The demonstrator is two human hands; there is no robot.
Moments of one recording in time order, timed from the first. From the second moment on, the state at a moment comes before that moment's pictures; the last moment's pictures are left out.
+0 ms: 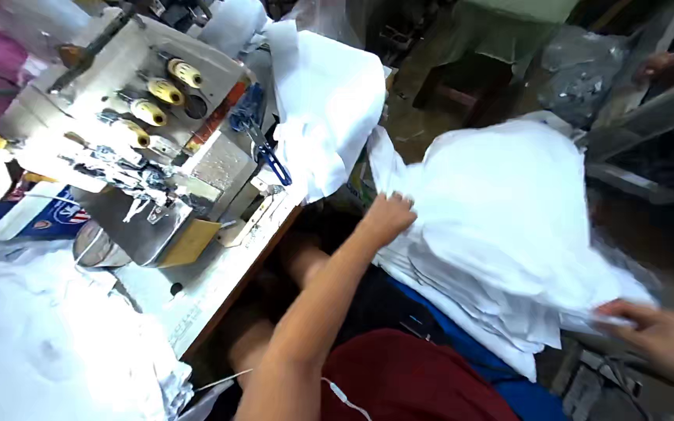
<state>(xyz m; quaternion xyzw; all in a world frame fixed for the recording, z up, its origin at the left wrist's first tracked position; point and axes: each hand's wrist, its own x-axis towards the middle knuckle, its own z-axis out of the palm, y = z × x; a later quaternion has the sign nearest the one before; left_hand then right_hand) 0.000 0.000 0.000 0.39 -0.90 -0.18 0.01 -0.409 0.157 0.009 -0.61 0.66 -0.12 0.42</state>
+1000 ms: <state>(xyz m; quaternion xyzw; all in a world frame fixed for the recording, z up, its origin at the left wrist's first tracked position) 0.155 0.178 0.070 0.40 -0.55 -0.58 0.45 -0.014 -0.012 0.128 -0.87 0.13 -0.47 0.05</state>
